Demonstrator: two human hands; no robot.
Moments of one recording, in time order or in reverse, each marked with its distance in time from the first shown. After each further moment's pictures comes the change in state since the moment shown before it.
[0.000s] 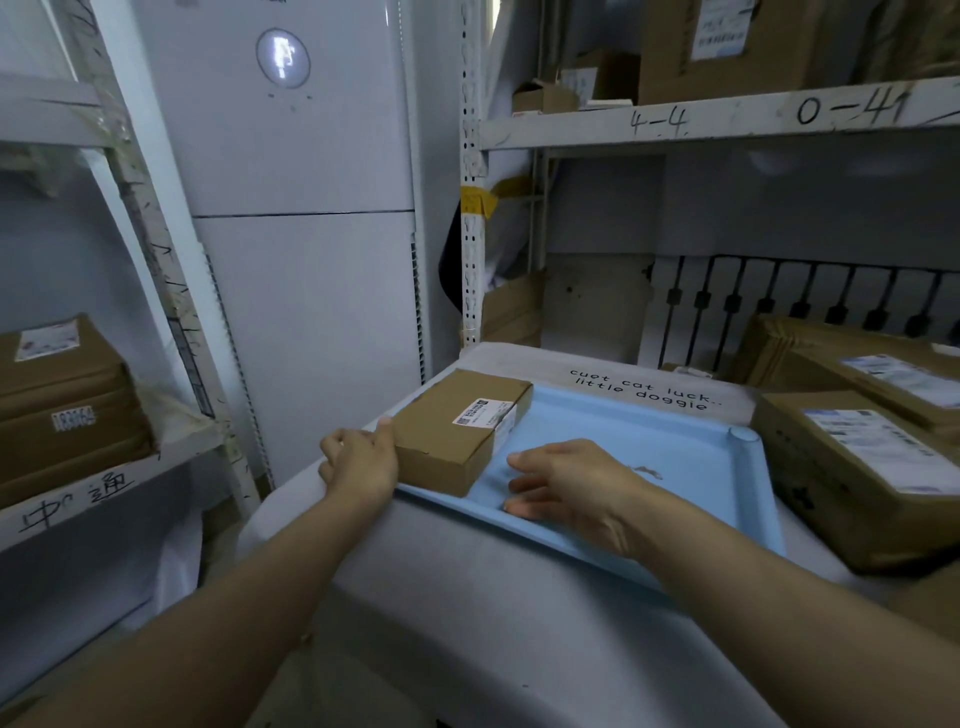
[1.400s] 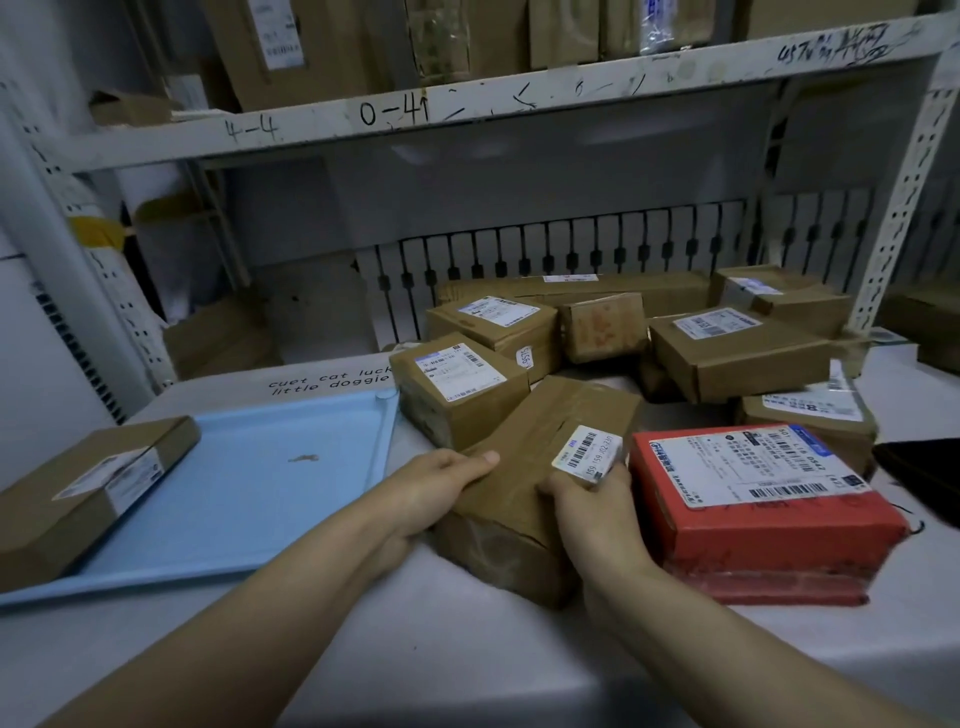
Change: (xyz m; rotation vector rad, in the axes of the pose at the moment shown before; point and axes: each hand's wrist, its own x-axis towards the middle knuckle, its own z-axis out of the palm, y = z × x) left_hand -0.278 0.137 0.179 -0.025 -1.086 0.245; right_hand -0.194 0.106 -0.220 0.277 0.965 -0.154
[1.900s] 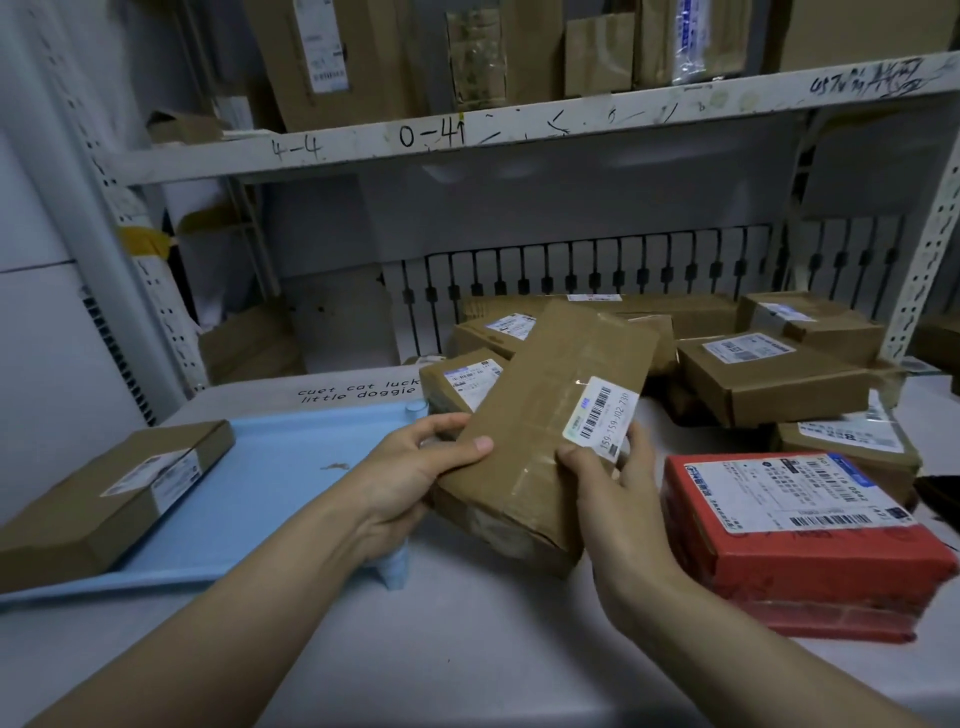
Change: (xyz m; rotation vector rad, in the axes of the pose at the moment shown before) left_hand -0.028 0.019 -0.035 -0.449 0.012 0.161; right_hand -0.014 -0.029 0.015 0.200 -0.075 -0.187
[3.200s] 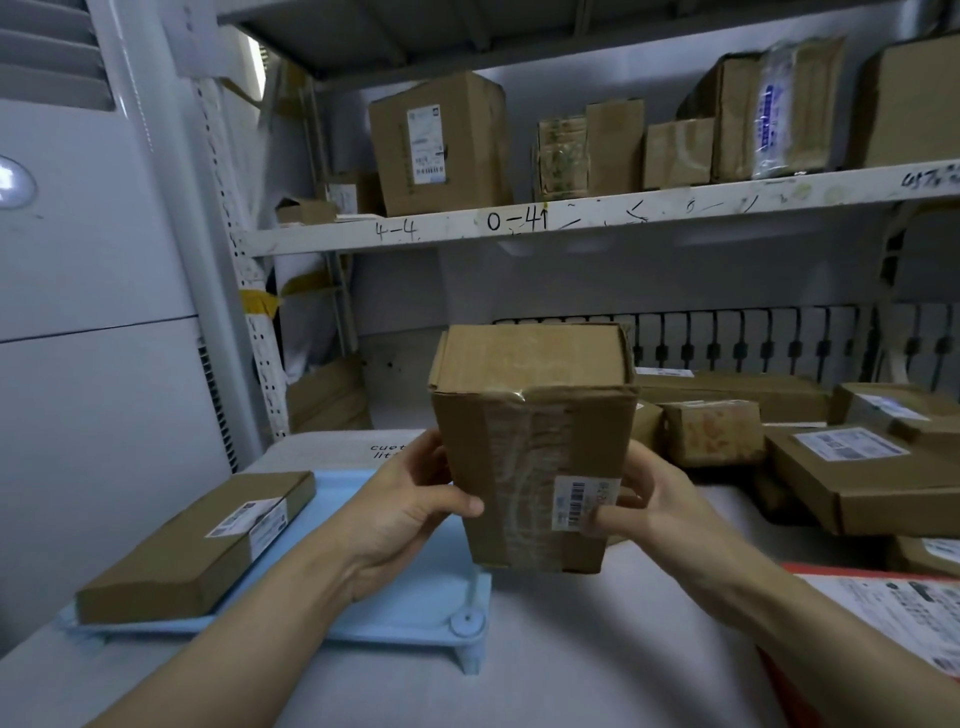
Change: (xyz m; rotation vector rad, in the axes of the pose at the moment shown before) left_hand -0.018 0.040 -0.068 0.047 -0.094 0.340; right_hand 0.037 -0.047 0.021 -0.363 -0.608 -0.199
